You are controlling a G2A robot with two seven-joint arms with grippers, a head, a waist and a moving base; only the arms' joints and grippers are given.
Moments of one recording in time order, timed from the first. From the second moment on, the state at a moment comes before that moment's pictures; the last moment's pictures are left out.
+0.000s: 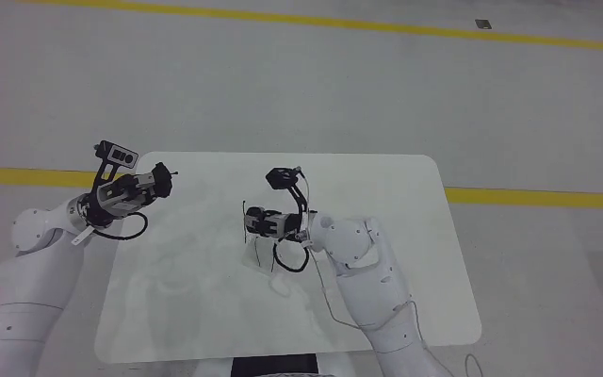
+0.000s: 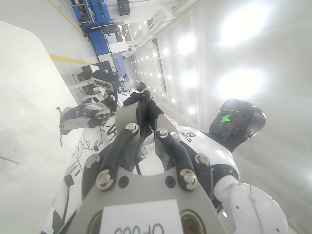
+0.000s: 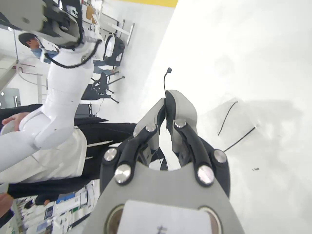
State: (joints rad) left arm 1.33 -1.03 -1.54 -1.32 -0.94 -0.34 -1.39; right arm -1.33 -1.55 1.19 -1.71 -0.63 -0.07 1.01
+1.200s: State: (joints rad) left arm 1.40 -1.08 -1.44 -1.38 -0.82 -0.34 -1.11; right arm -1.45 -1.51 1.11 -1.87 -1.04 -0.24 0.25
